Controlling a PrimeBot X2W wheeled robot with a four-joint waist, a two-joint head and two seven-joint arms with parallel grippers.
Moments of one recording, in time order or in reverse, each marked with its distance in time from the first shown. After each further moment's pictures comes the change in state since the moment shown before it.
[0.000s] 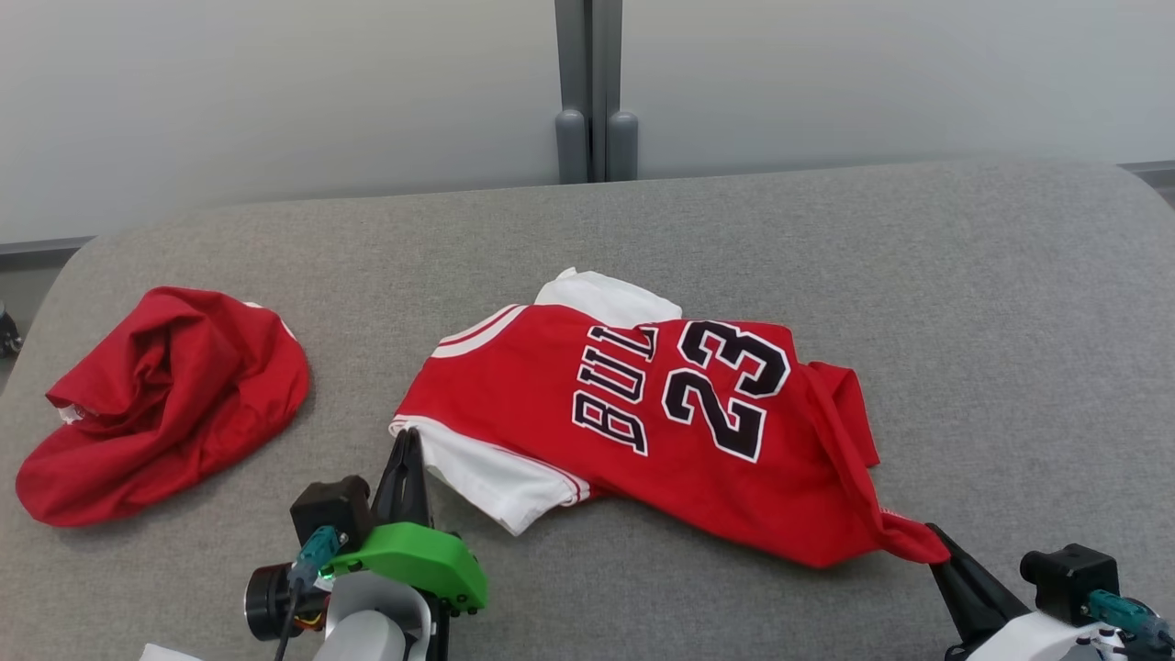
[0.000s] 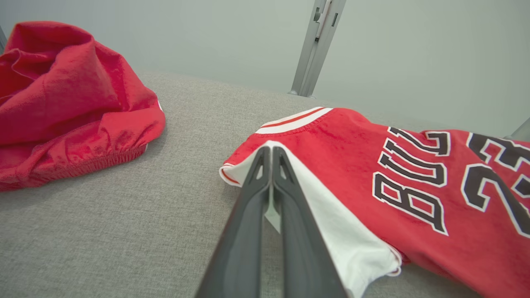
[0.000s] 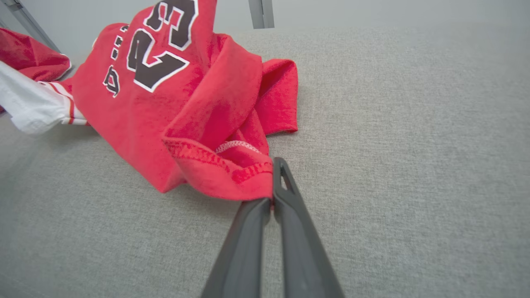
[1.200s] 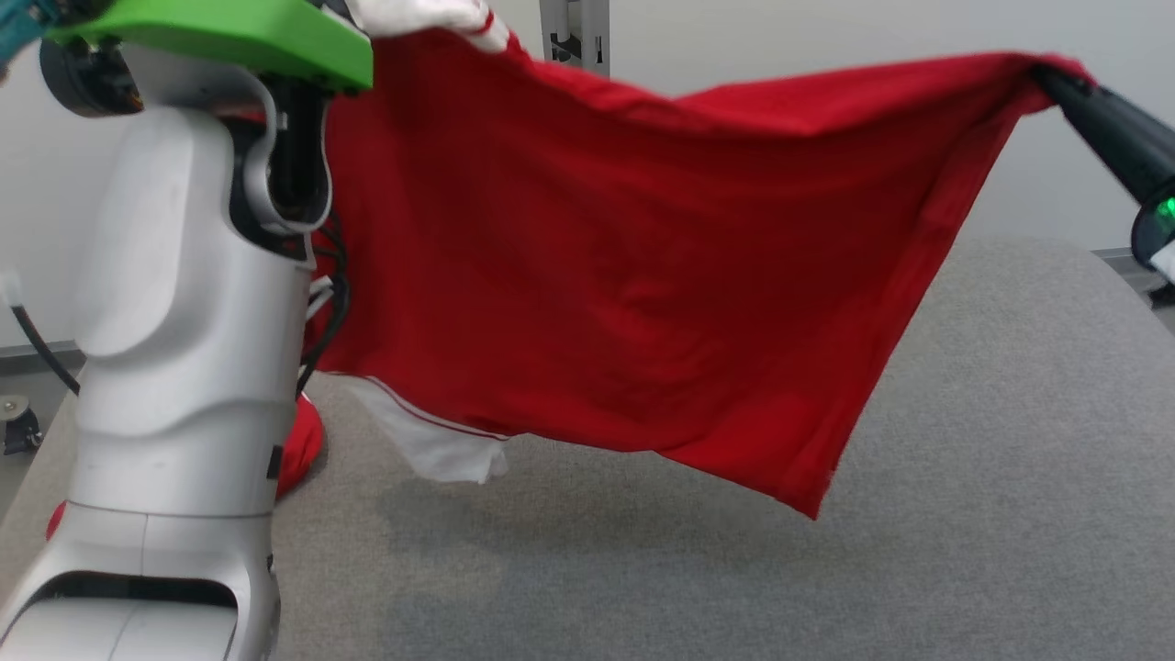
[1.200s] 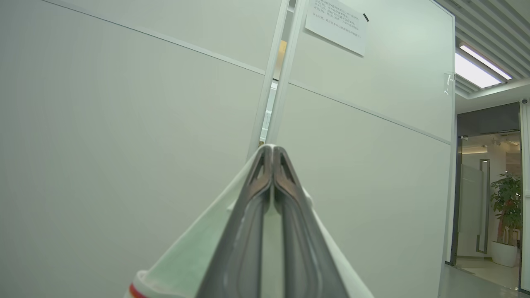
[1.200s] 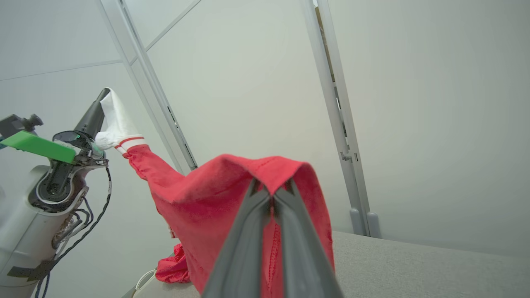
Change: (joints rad) left arm -0.773 0.012 0.178 -0.007 -0.096 -0.175 0.119; right arm -0.562 -0.223 -0.218 -0.423 0.720 0.000 0.655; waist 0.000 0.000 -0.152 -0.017
